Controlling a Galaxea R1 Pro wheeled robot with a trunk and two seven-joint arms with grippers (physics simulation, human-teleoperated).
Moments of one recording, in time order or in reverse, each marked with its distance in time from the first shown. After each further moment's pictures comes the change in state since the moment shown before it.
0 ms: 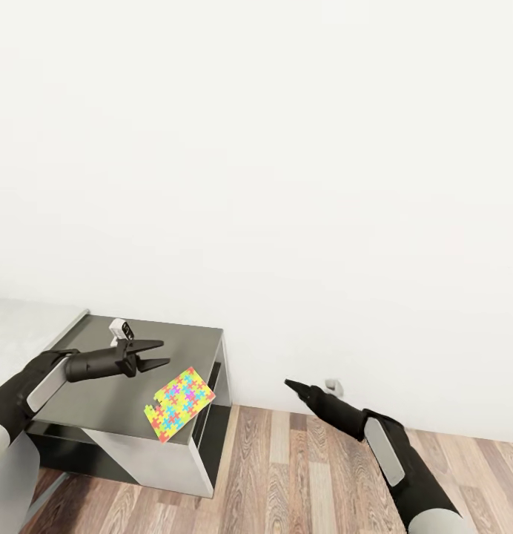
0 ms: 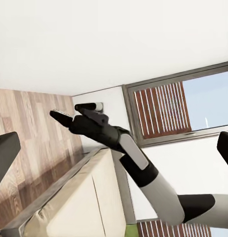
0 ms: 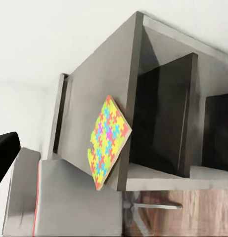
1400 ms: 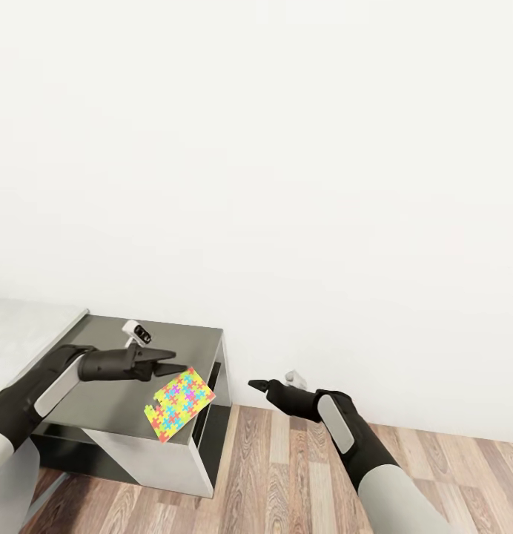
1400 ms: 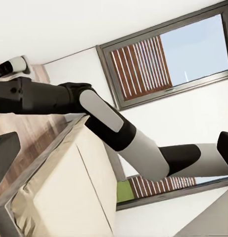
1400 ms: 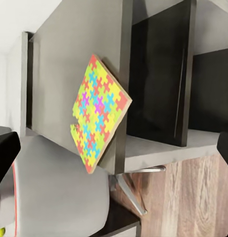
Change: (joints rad) left arm 0.050 0.000 -0.062 -0.249 0.001 0.047 -0.052; right arm -0.154 0.135 0.129 0.164 -0.008 0.041 -0.282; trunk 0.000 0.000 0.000
